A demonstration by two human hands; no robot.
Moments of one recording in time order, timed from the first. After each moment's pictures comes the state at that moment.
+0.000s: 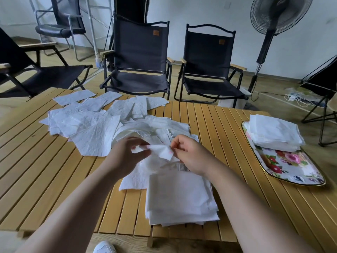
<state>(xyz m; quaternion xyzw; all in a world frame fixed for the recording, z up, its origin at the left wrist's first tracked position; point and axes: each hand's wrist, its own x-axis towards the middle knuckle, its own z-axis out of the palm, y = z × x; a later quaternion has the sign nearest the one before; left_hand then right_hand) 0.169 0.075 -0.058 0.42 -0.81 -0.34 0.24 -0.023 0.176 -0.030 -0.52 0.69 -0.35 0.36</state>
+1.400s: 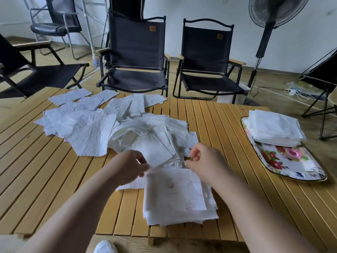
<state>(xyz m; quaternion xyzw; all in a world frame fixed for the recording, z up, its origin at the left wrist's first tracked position) 0.159 0.088 -0.062 0.49 -0.78 -0.39 0.04 -0.045 0.204 -0.049 -0.47 0.84 -0.21 0.15</state>
